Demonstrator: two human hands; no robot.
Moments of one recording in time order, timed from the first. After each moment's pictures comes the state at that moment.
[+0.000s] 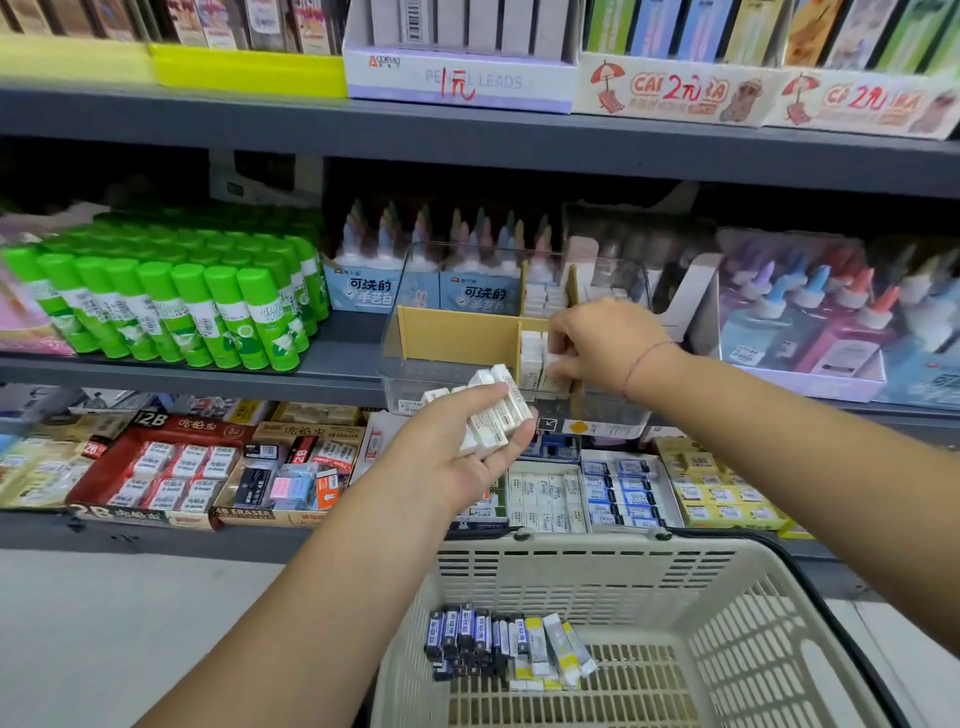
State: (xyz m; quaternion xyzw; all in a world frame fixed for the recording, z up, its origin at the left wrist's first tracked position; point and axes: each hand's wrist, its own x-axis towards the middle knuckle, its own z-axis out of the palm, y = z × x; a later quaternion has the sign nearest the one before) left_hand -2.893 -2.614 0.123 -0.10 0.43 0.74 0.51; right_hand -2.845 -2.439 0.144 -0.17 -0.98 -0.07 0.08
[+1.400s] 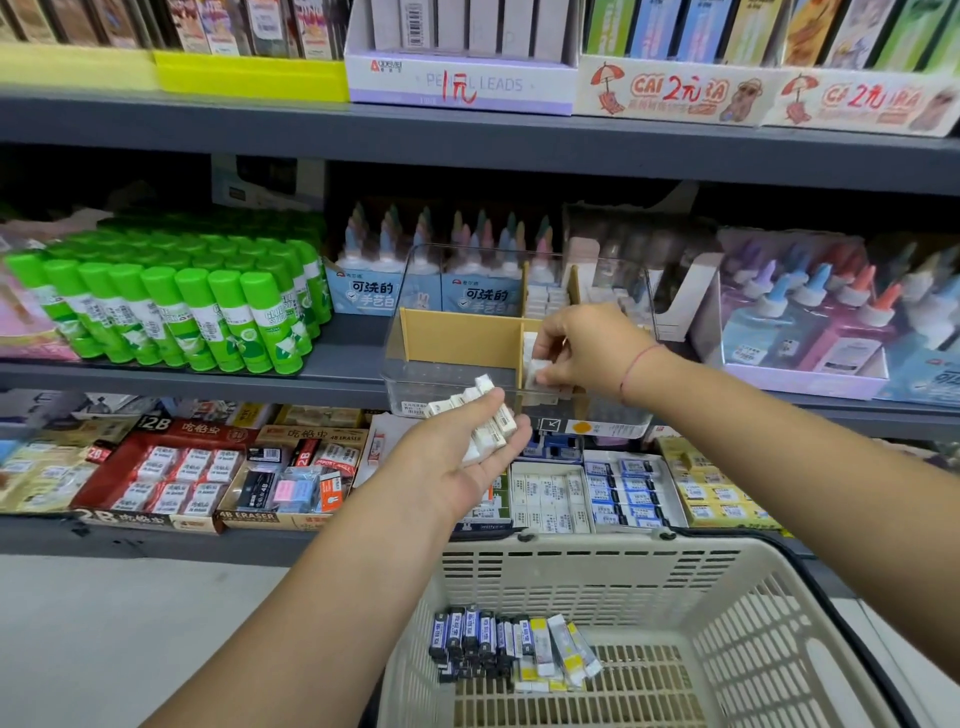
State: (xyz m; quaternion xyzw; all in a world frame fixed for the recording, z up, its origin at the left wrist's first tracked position) left_hand -2.894 -2.615 0.119 -0.13 0.43 0.76 0.47; right_hand -2.848 -2.449 0.143 -0.17 -0.97 0.13 0.08
